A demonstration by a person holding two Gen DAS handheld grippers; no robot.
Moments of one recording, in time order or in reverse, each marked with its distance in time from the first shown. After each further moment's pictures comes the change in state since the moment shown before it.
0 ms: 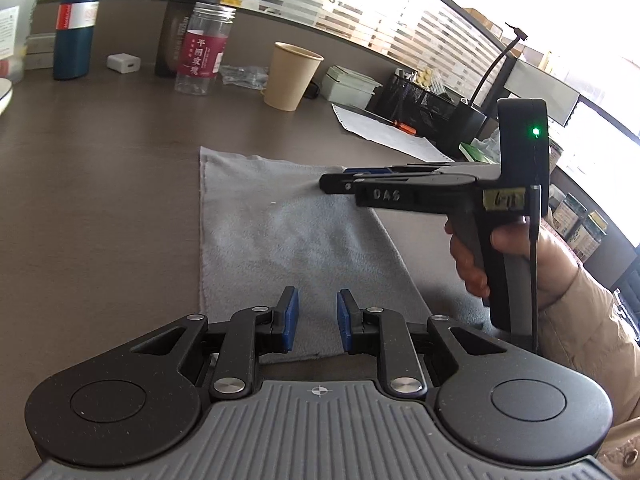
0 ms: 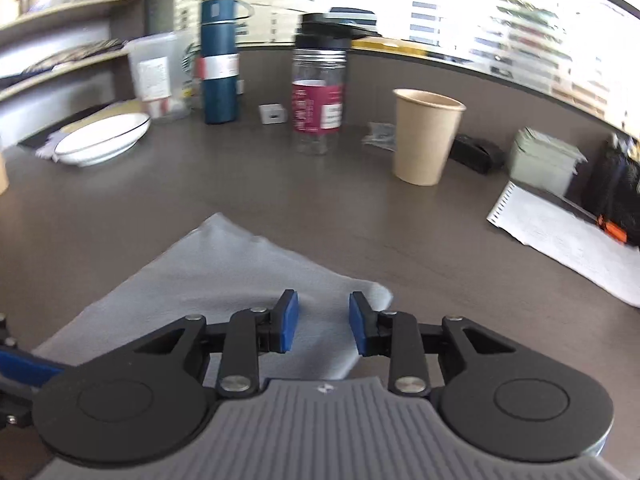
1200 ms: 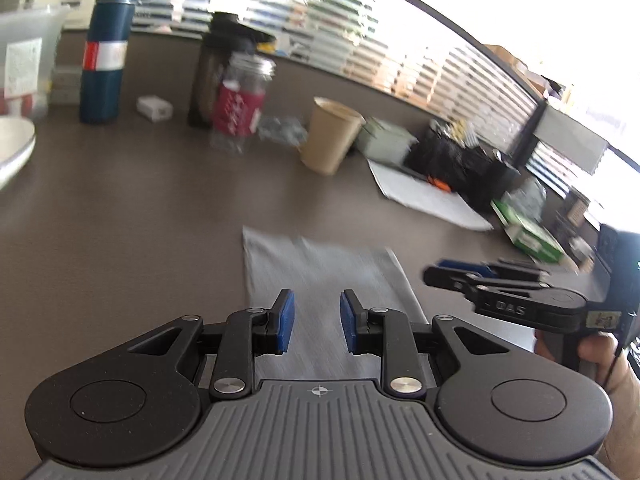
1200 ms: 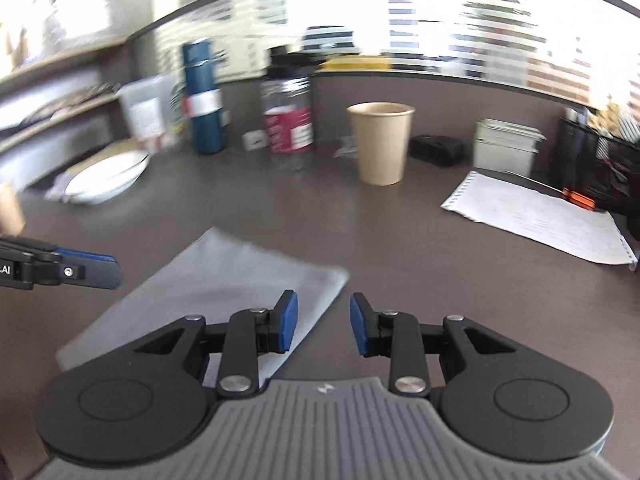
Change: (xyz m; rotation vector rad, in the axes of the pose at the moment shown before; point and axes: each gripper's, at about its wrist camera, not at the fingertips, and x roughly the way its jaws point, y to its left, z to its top) left arm 0.017 0.039 0.071 -0.070 -0.110 0.099; right arm -0.040 -0.032 -0.007 0.150 -0.063 0.015
